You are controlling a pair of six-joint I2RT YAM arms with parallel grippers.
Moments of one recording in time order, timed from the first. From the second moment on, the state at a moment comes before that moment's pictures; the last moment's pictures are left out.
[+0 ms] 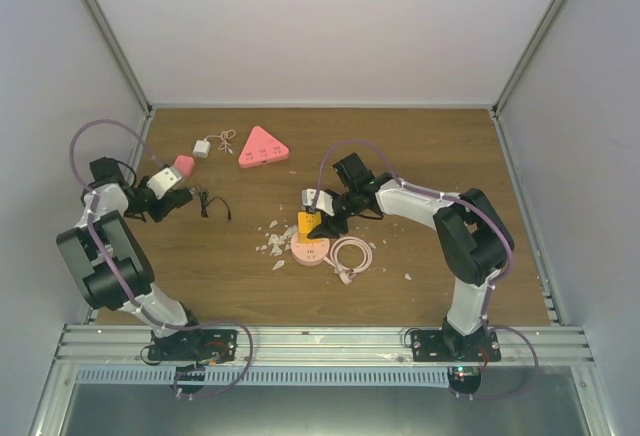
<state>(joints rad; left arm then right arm) 0.52 1.61 1.04 -0.64 0.72 1.28 0.62 1.86 1.19 -0.39 -0.68 -0.84</state>
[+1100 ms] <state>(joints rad) 0.65 1.70 0.94 -0.57 0.60 1.27 0.62 1.86 1.19 -0.39 -0.68 -0.84</state>
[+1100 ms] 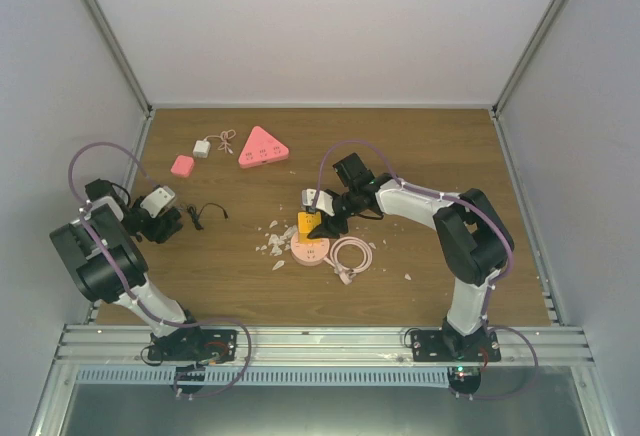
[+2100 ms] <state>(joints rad) 0.22 1.27 0.95 -0.81 0.71 1.27 0.61 1.85 1.17 -0.50 -0.63 -0.83</state>
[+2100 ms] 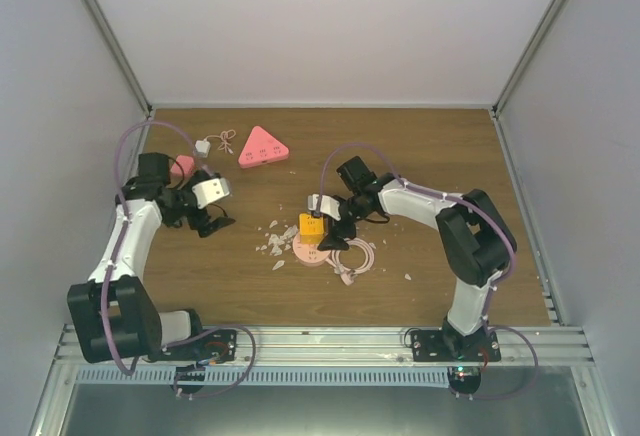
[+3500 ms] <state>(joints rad) -0.59 1.63 1.04 -0.46 0.35 0.82 0.49 1.27 0.76 -0.29 -0.76 -0.61</state>
